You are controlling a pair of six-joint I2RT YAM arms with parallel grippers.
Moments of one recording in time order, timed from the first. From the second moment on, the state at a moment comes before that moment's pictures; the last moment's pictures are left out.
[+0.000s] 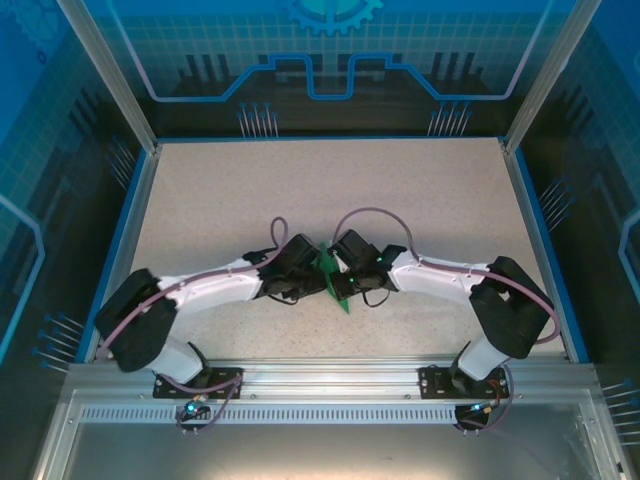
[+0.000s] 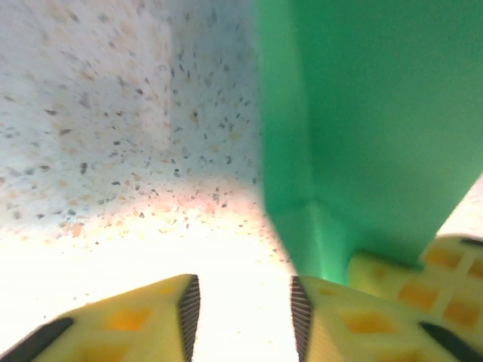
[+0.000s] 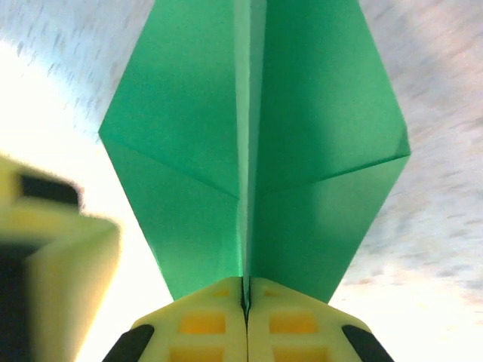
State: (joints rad) left arm -0.77 1.45 0.83 -0.41 0.03 -1.09; right arm 0.83 1.59 0.97 -0.48 -0.01 0.45
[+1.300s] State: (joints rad) left arm -0.33 0.91 0.63 -0.66 -0.43 -0.77; right arm 0.56 1.57 1.00 -0.71 0.03 0.47
